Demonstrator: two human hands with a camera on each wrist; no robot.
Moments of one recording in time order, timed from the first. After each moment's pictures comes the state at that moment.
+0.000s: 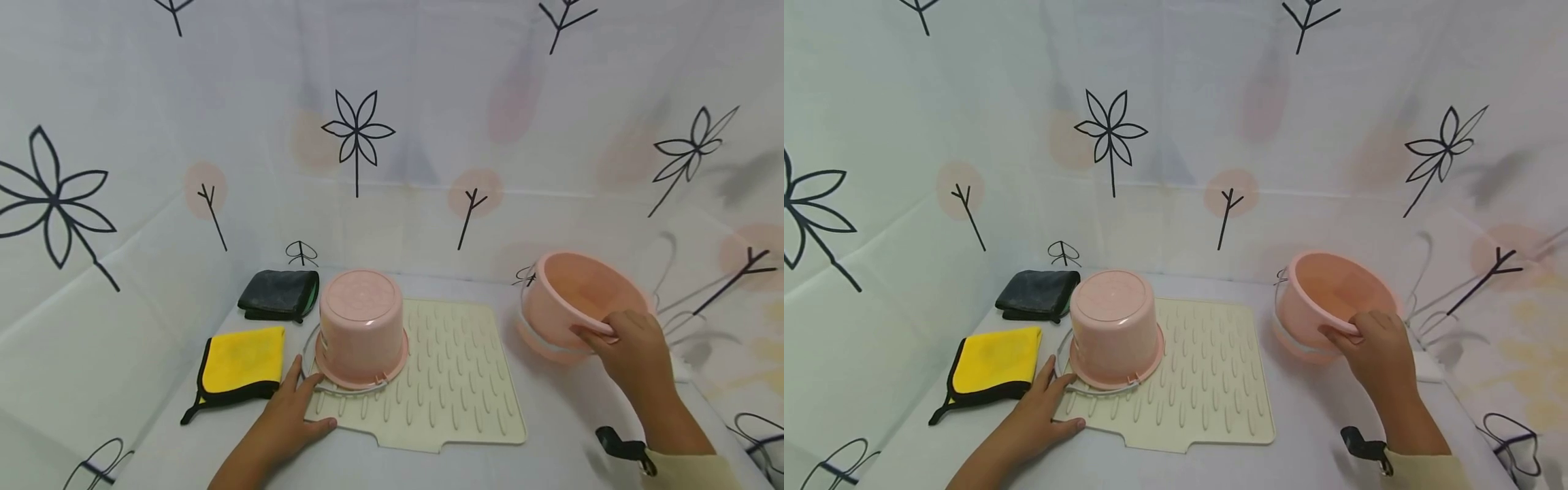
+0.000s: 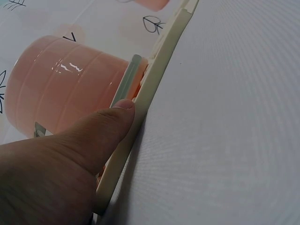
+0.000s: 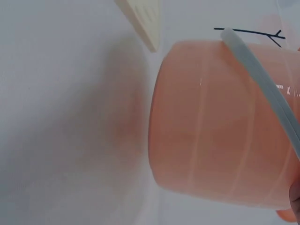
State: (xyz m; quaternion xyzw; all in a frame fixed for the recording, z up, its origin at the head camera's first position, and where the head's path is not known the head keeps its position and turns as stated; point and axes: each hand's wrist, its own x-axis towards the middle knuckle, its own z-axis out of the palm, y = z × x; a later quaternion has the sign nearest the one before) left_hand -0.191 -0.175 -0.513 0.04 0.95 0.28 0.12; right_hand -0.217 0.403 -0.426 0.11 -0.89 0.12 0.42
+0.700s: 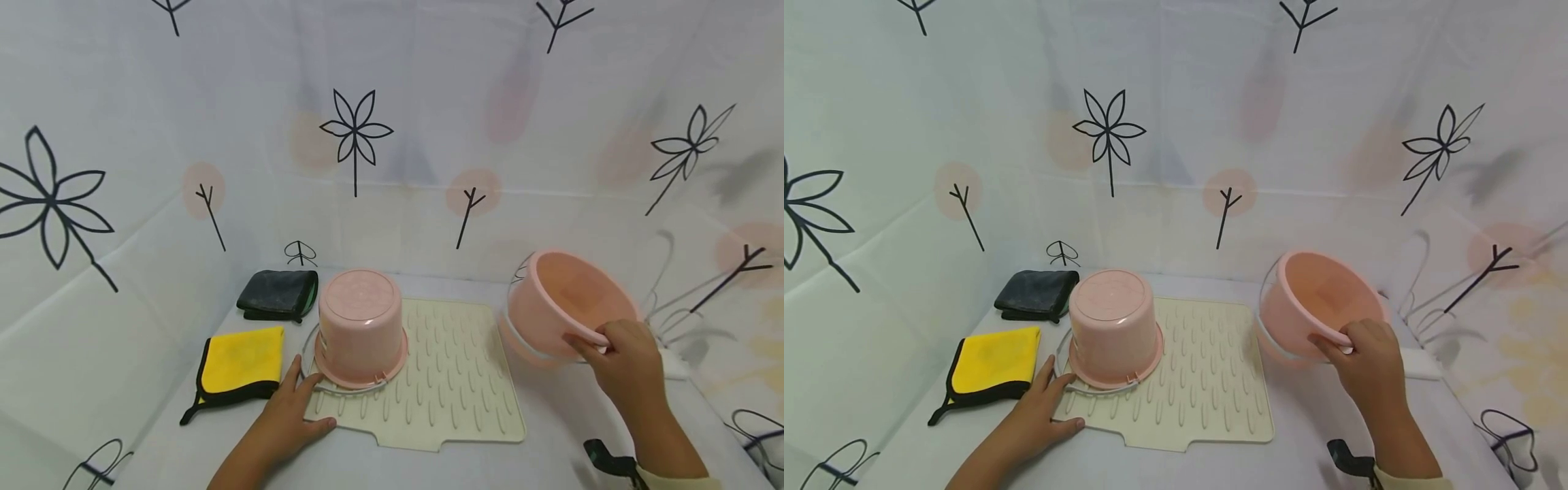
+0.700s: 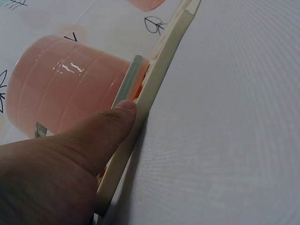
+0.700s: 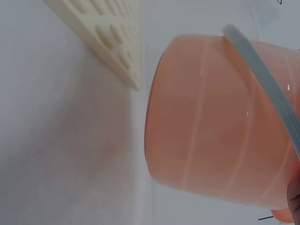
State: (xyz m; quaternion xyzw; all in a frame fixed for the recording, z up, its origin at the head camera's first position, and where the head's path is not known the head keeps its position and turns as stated) left_hand -0.191 -0.175 -0.511 0.04 0.95 0.27 0.12; right_hand -0.189 0.367 -0.419 0.07 -0.89 0.17 0.42
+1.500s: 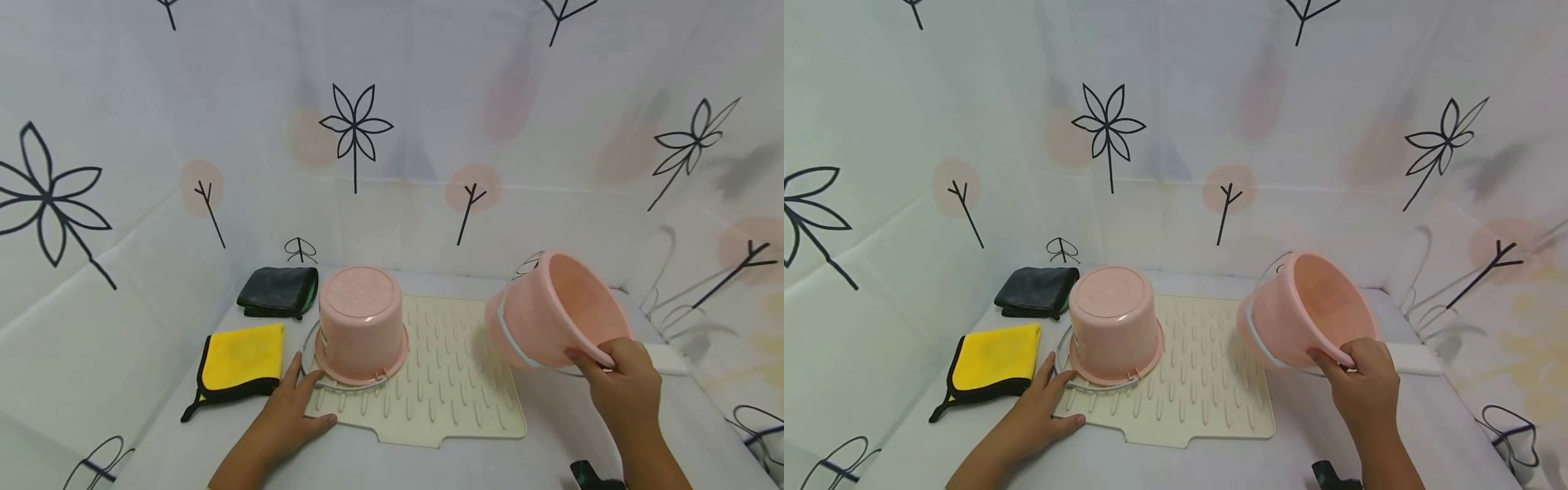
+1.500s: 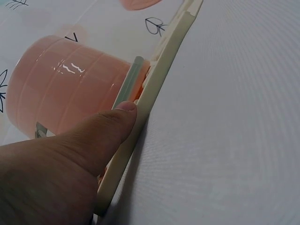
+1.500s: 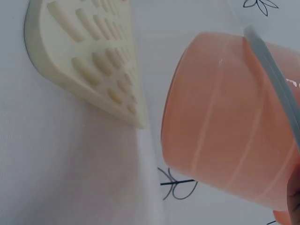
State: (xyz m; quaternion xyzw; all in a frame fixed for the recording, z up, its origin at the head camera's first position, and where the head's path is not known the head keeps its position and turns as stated) left_hand -0.189 -0.175 -0.510 0.04 0.95 0.27 0.12; right_hand -0.160 0.336 -0.435 -0.02 -0.85 0.29 0.45
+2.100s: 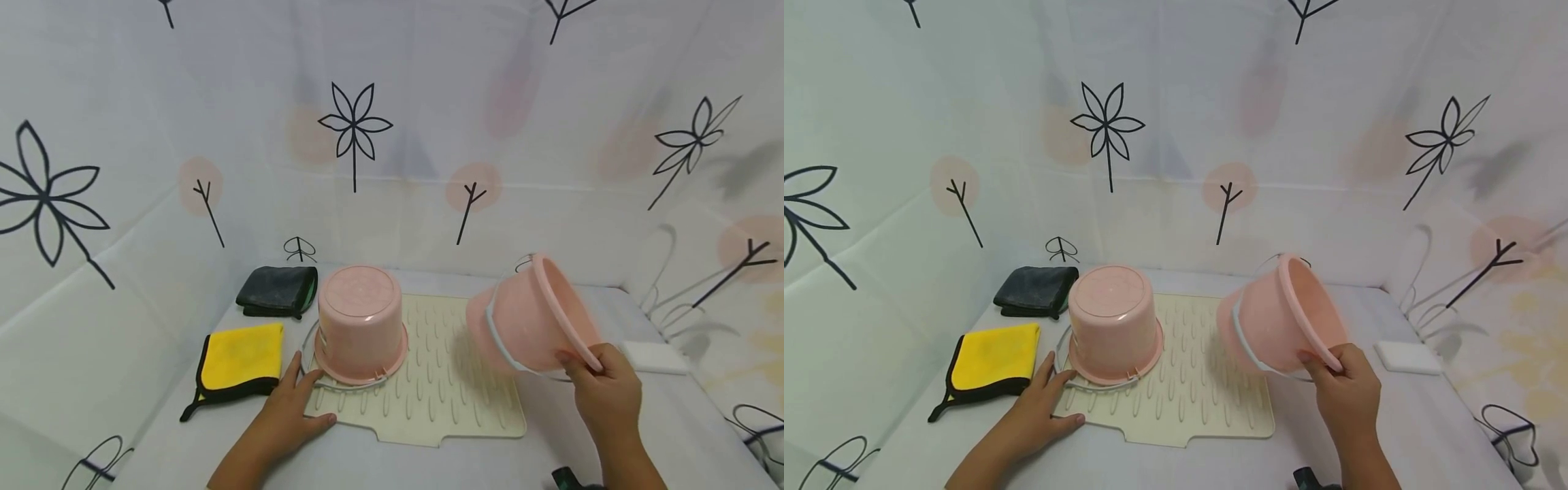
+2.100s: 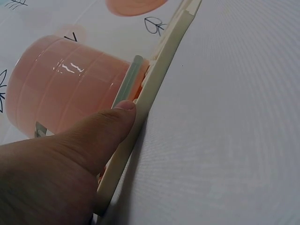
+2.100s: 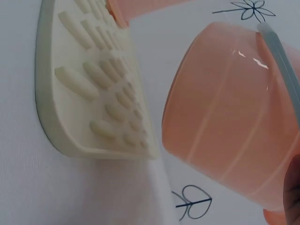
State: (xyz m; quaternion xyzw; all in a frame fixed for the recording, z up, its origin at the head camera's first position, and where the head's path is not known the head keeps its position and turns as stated) left_hand -0.191 -0.174 -0.510 0.03 0.95 0.28 0.13; right_hand -0.160 0.313 -0.445 -0.12 -0.80 0.43 0.40
